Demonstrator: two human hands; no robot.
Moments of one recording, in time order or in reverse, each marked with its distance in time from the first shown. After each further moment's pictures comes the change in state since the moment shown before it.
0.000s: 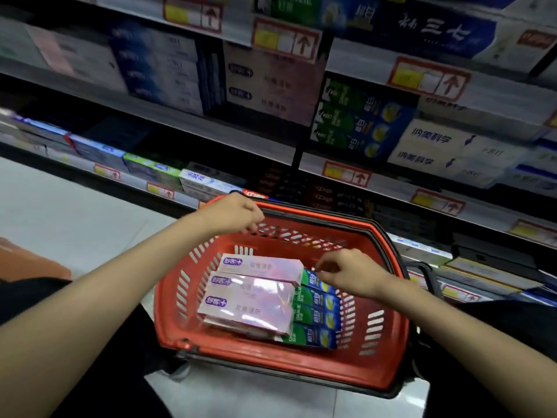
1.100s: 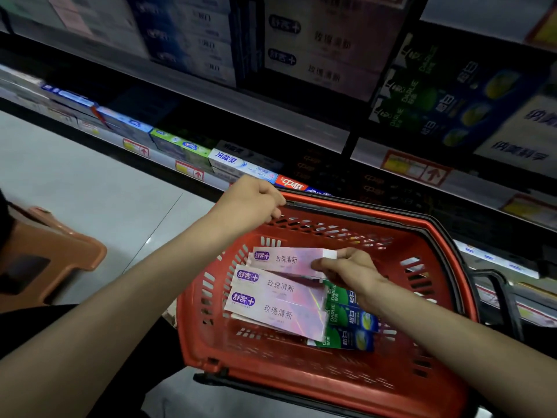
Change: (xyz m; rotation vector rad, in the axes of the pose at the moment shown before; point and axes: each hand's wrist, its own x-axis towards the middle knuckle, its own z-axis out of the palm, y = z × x) left_hand 0.001 -0.001 -0.027 -0.201 0.213 -0.161; right_hand 0.090 -0.044 0.059 1.193 0.001 0.473
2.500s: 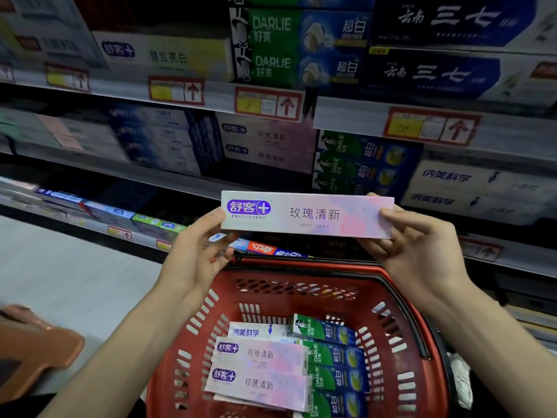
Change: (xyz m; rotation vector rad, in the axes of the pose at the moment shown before) left_hand -0.034 0.049 -0.007 -0.947 0.093 0.085; right_hand -0.121 -0.126 -0.110 0.700 -0.059 -0.504
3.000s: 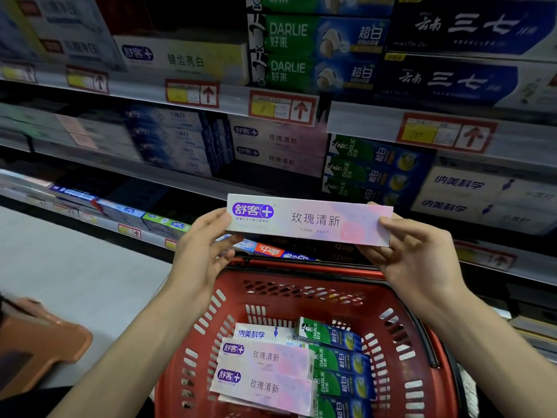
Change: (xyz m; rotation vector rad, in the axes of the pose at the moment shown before) left_hand 0.002 -0.001 -0.006 0.078 0.083 0.067; right_hand 0.006 0.012 0.007 -0.001 0.009 0.011
